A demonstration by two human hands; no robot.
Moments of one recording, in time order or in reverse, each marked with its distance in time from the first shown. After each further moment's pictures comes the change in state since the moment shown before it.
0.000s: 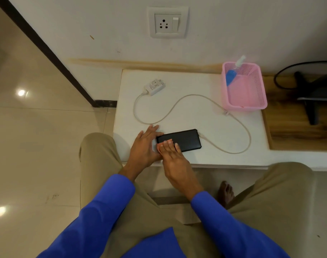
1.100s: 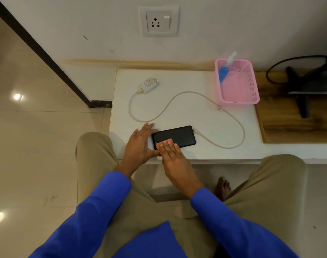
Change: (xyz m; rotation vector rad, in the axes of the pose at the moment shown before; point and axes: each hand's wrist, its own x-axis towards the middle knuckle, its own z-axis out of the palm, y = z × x) left_hand -0.001 0.001 -0.002 0.139 -0.041 -0.001; right_hand -0.017 0.005 0.004 -0.168 -0.021 0.002
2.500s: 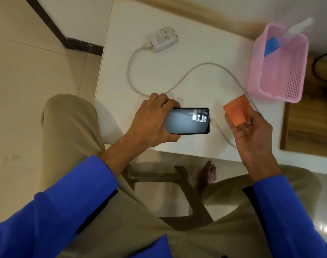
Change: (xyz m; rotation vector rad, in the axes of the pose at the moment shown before) left_hand 0.045 0.013 0.001 -0.037 0.018 0.123; right_hand 0.053 0.140 -0.089 1.782 0.600 1.116
